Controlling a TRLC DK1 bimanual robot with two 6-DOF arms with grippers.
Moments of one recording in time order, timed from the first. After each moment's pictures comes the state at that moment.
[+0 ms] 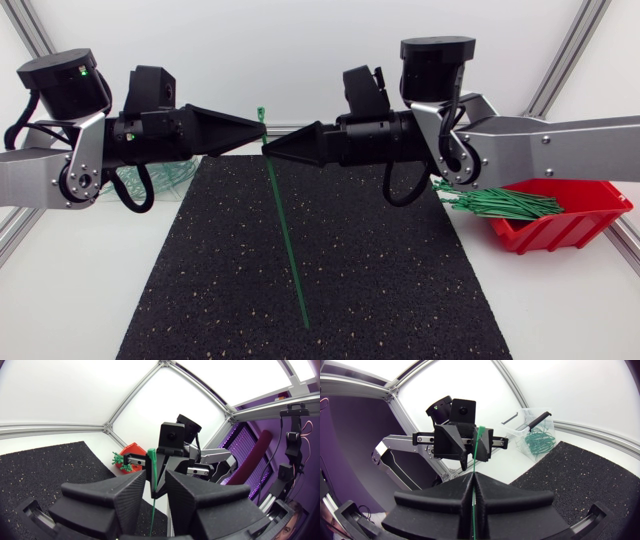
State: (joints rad) left arm -0.17 1.51 0.84 0.61 1.26 -0.64; right arm 0.53 1.65 1.03 0.39 -0.96 0.42
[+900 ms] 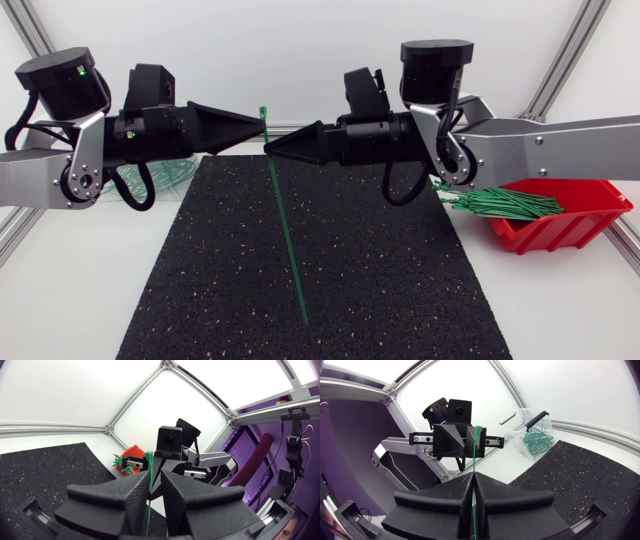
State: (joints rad) left arm -0.17 1.51 0.84 0.64 1.24 -0.68; right arm 0.52 1.66 1.03 0.42 -0.96 0.45
